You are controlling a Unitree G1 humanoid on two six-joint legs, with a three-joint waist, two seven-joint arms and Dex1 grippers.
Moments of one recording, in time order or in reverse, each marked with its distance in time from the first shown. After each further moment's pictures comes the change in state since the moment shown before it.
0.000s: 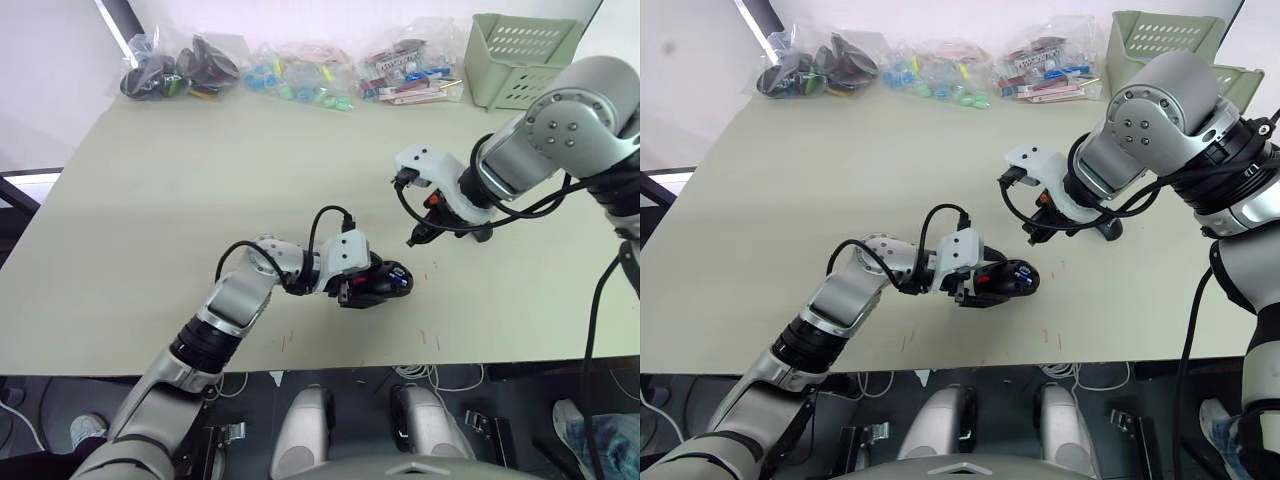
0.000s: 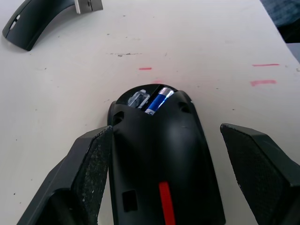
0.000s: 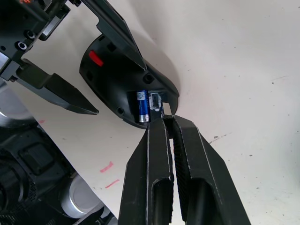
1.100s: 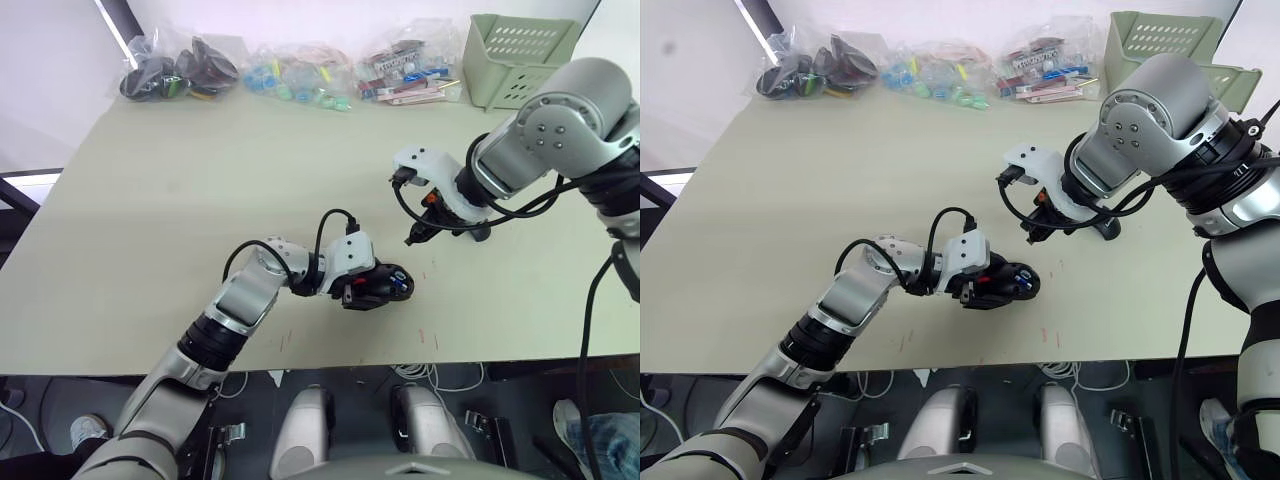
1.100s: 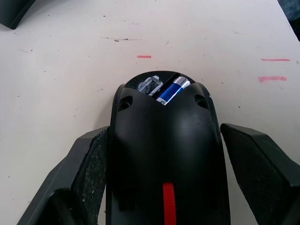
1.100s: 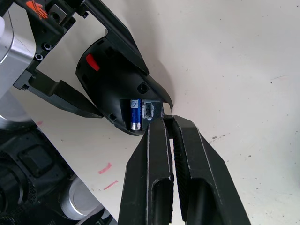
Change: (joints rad) left arm -0.020 -0.022 -0.030 0.024 0.016 0.063 0.008; right arm 0.004 0.025 0.000 0.019 -0.067 0.000 0.056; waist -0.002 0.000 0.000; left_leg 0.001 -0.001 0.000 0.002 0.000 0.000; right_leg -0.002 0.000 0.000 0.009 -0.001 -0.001
